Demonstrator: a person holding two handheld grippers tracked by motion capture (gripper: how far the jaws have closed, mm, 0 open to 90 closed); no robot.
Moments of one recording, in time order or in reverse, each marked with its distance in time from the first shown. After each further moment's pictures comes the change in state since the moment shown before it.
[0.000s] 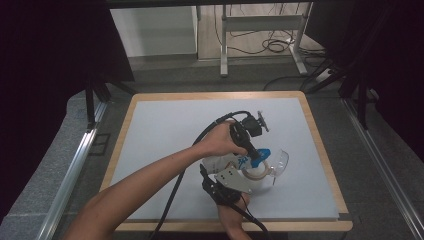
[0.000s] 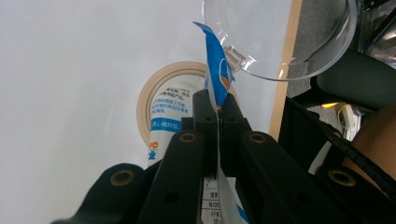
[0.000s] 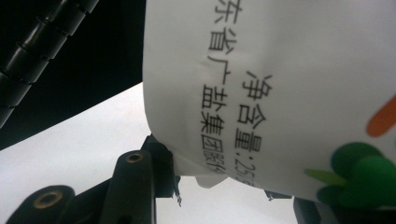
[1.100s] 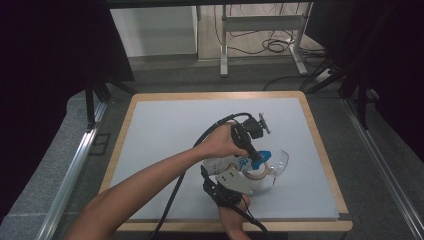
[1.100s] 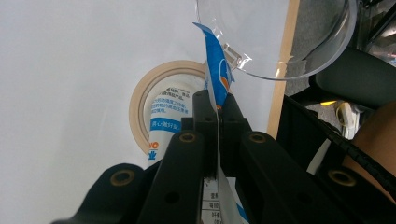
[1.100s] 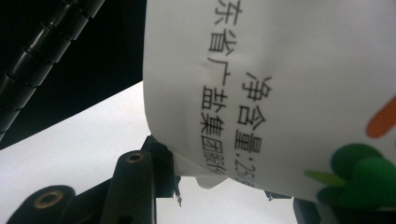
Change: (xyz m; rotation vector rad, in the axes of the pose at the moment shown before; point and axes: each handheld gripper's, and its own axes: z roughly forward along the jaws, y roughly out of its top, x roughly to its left) left arm -0.003 0.001 0.004 0.011 -0.003 0.003; right arm 0.000 -0.001 -0.004 0.005 0.001 0.014
